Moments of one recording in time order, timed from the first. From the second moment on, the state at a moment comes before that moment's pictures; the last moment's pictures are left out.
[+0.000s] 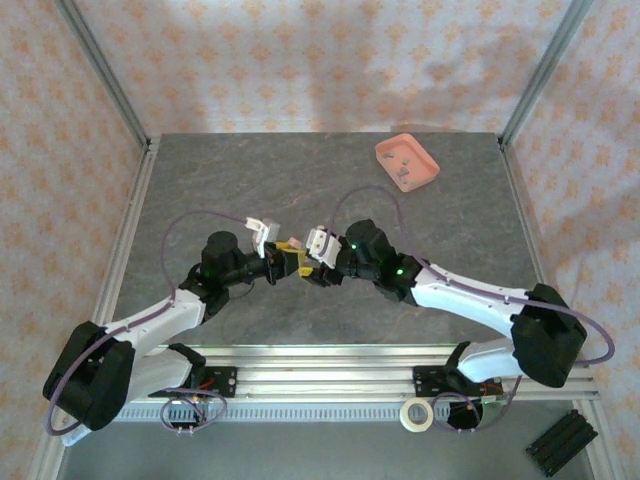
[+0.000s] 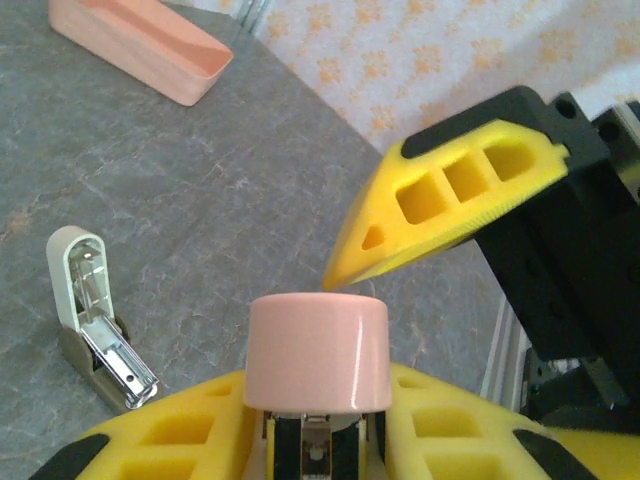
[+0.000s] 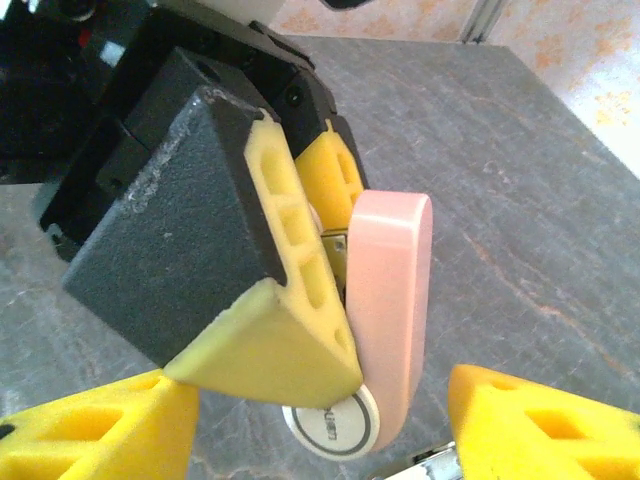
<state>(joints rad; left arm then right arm) -0.42 1.13 0.40 0.47 0.62 -0.38 0.86 1.32 0.80 0.06 -0.25 -0.38</state>
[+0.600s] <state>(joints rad) -0.42 1.05 0.38 0.42 0.81 -0.01 0.75 1.29 0.95 -0.33 -0.53 -0.43</state>
